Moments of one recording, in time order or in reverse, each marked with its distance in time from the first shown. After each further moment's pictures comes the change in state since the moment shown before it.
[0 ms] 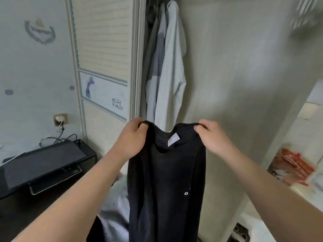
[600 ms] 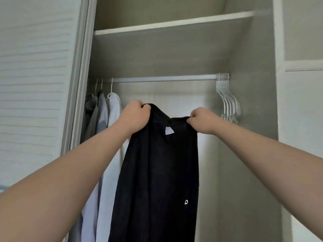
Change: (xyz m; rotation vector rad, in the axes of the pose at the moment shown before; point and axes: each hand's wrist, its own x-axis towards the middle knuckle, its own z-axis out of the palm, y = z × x) left_hand 0.294 0.236 0.031 -0.019 -0.066 0.577; right_hand 0.216 -0.131 -0.199 -0.574 0.445 0.064
